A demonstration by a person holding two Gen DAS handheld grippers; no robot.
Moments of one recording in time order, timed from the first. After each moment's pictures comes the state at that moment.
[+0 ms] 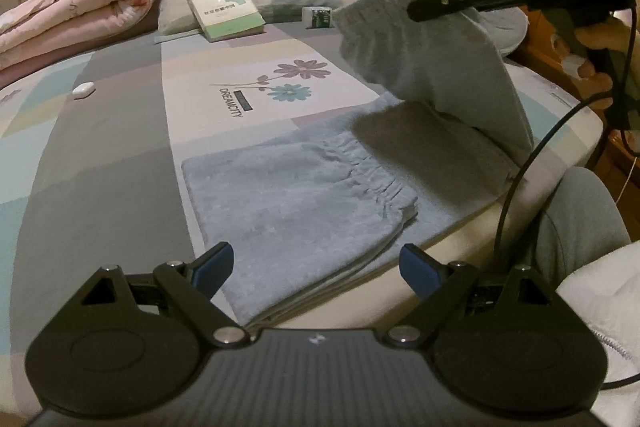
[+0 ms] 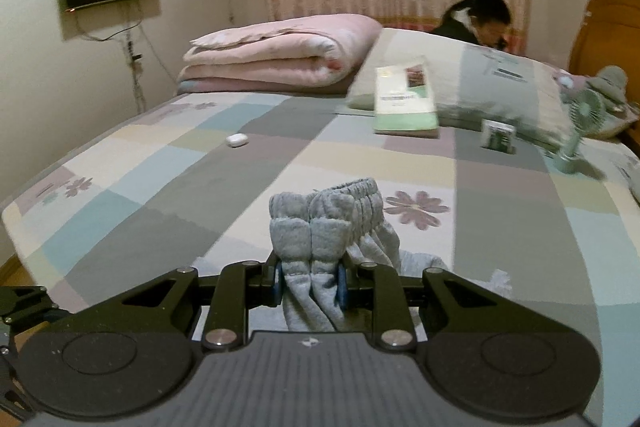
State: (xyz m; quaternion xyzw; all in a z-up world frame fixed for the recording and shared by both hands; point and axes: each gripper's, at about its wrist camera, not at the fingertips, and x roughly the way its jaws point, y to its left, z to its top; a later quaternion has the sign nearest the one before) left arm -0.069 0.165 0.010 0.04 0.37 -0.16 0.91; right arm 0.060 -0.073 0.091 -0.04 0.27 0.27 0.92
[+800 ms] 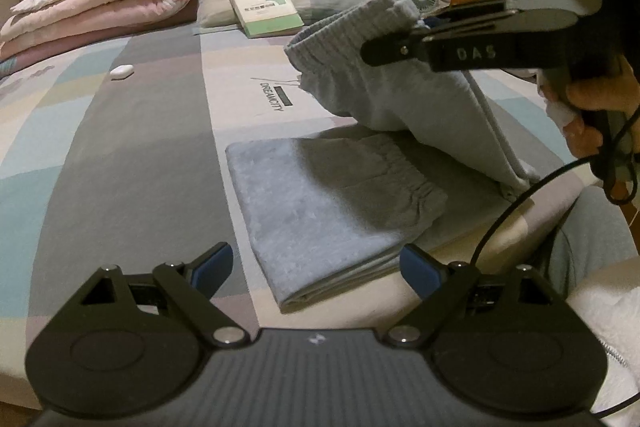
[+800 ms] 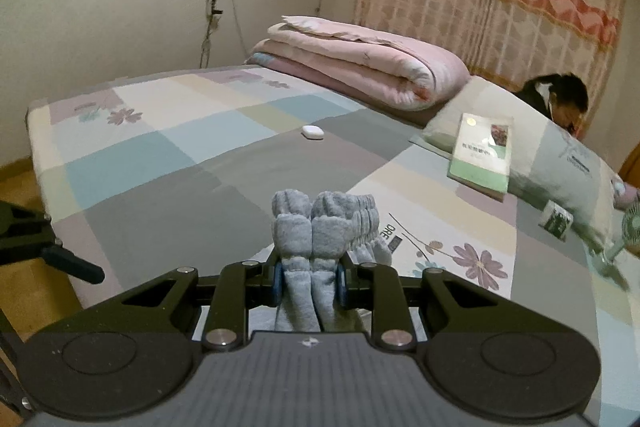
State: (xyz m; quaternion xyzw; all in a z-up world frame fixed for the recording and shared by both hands) left arm -0.085 0.193 0.010 0.01 0.37 -0.12 0.92; right arm 0.023 0.036 0.072 -0.18 0.22 0.33 0.90
